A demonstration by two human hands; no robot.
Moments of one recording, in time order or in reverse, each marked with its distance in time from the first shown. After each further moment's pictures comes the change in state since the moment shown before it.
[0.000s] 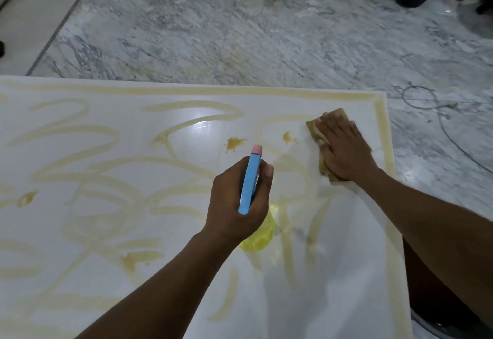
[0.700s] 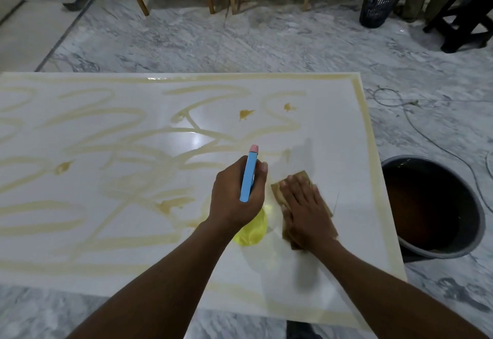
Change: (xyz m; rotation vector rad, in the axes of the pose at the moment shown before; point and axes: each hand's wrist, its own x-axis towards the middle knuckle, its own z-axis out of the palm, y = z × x) left_hand -0.136 -0.011 -0.073 0.027 -0.043 0.000; right_hand -0.254 -0.194 0.078 -0.034 0.042 0.029
